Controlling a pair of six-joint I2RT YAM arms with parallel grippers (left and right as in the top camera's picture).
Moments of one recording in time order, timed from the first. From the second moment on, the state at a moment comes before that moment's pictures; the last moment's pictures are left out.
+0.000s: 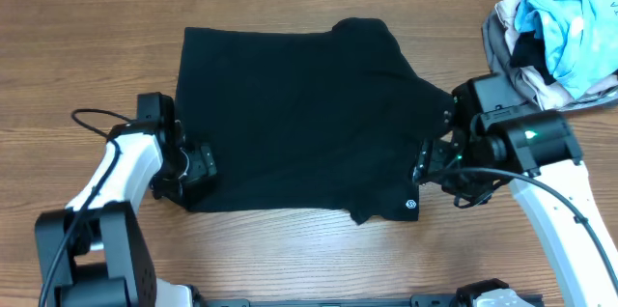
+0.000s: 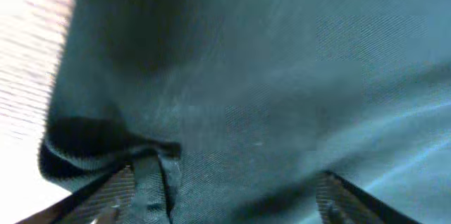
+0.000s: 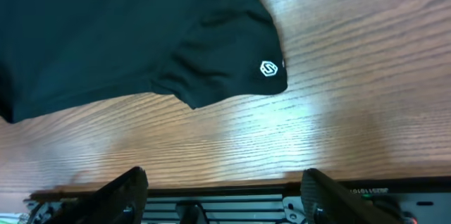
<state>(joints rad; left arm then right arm) 0.12 1.66 0.91 -0.80 0.05 -0.29 0.25 1.28 1.26 -1.44 -0.20 0.53</state>
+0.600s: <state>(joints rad) 0.13 1.67 0.91 -0.91 0.00 -0.29 0.26 1.28 1.14 -1.37 -0.20 0.56</state>
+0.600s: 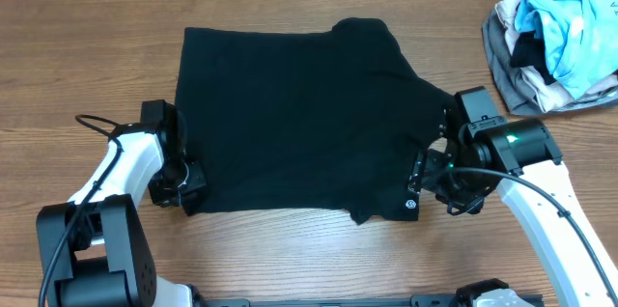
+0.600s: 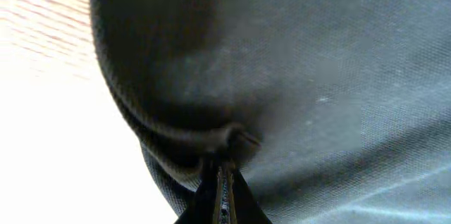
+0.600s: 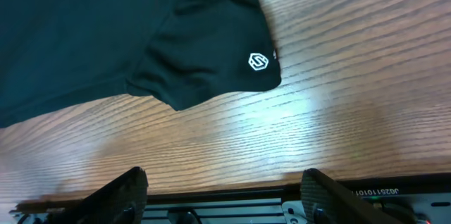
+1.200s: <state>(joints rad) 0.18 1.59 1.17 -1.08 -0.02 -0.27 0.44 1.29 0.89 -1.11 -0.16 0.78</state>
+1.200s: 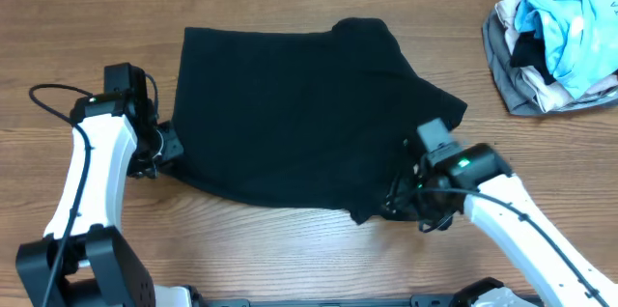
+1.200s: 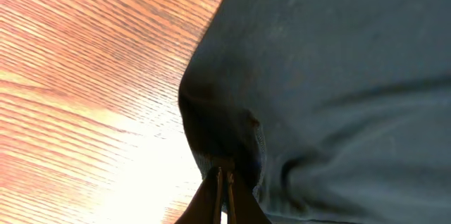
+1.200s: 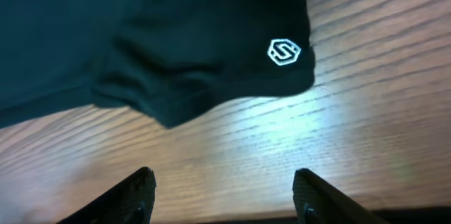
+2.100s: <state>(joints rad) 0.18 1.57 1.17 -1.02 -0.02 -0.26 0.54 1.53 0.73 -0.76 -0.07 0.98</state>
